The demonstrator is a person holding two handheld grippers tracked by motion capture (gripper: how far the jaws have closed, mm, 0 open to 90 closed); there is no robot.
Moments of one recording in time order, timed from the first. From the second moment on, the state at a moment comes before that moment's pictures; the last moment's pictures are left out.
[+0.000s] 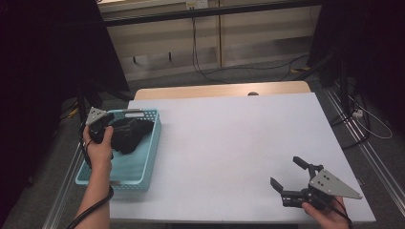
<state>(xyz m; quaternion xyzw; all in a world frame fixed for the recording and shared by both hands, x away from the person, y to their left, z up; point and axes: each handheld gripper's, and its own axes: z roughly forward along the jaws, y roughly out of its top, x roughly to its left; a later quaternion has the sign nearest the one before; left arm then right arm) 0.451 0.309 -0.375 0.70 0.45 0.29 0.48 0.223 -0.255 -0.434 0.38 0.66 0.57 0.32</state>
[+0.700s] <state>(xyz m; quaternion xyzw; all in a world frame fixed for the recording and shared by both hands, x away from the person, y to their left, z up) 0.481 0.311 -0.407 0.72 0.50 0.28 0.39 0.221 -0.252 -0.435 0.37 0.66 0.57 0.31</state>
